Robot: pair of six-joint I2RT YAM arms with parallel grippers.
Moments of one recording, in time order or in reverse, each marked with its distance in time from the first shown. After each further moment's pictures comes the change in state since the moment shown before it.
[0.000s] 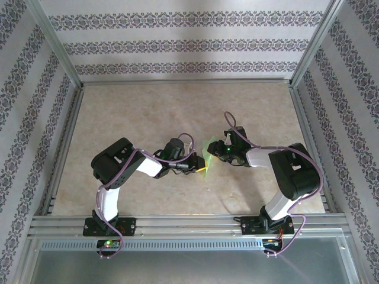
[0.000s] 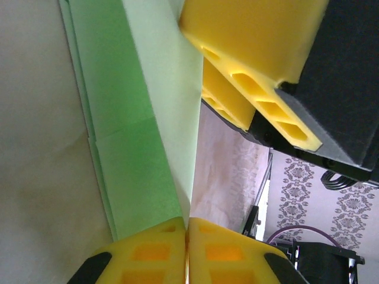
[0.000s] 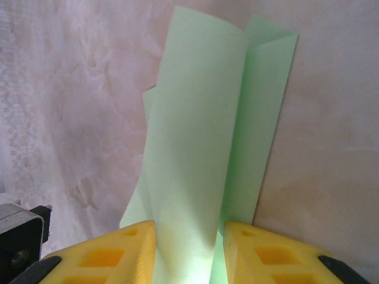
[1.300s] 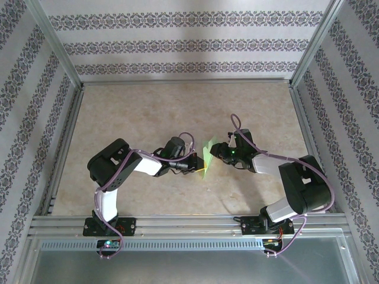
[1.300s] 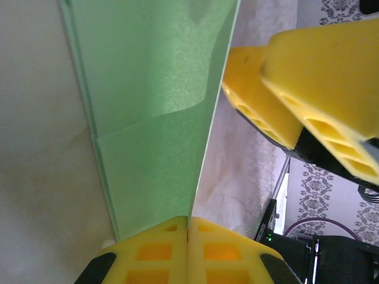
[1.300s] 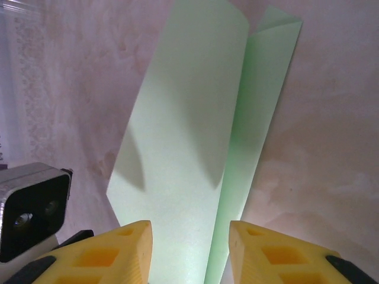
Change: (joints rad) left arm 0.000 -0.039 0.017 -0.129 -0.010 0.088; right arm -0.019 -0.150 -0.082 -0.026 -0.031 -0.007
